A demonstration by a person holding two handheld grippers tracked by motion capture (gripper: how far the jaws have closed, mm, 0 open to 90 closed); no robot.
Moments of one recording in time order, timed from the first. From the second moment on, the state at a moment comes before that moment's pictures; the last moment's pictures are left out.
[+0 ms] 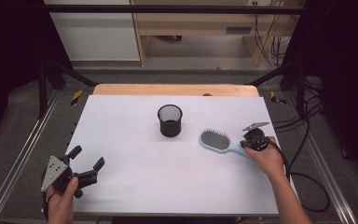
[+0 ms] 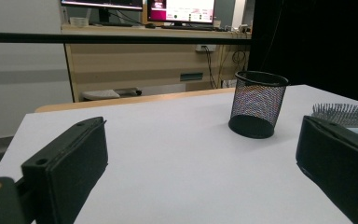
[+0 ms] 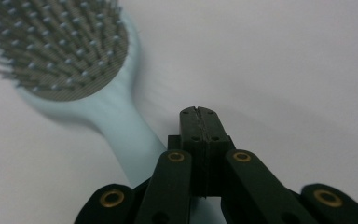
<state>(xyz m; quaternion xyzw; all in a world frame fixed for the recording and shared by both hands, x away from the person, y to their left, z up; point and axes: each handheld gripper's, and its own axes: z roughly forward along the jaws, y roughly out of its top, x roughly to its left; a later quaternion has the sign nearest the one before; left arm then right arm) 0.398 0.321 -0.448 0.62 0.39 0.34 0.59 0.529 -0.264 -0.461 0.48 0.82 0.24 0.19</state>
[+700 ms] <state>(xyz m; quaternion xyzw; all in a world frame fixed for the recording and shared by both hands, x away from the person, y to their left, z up) 0.397 0.321 -0.447 0.62 0.39 0.35 0.58 0.466 -0.242 -0.463 0.47 0.82 0.29 0.14</state>
